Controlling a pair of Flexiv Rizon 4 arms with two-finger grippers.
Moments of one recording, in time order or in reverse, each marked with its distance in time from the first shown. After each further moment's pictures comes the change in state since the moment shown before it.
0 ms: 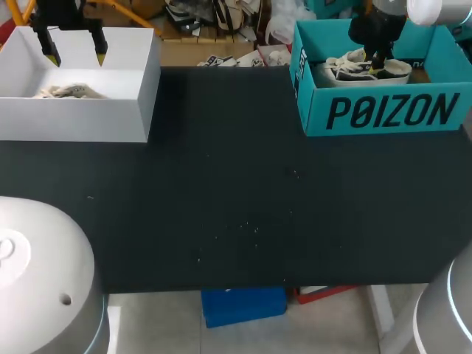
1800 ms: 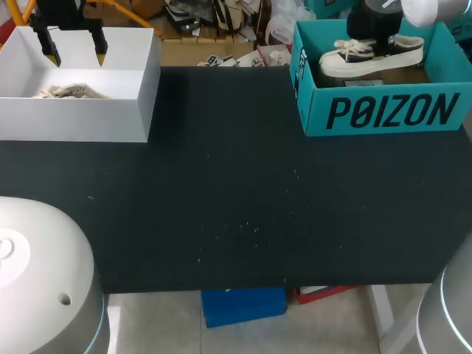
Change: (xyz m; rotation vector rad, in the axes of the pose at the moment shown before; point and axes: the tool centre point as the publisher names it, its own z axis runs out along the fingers) left arm 0.000 0.000 0.000 0.000 0.000 0.000; right arm -0.003 -0.011 -0.040 0.190 -0.115 0.139
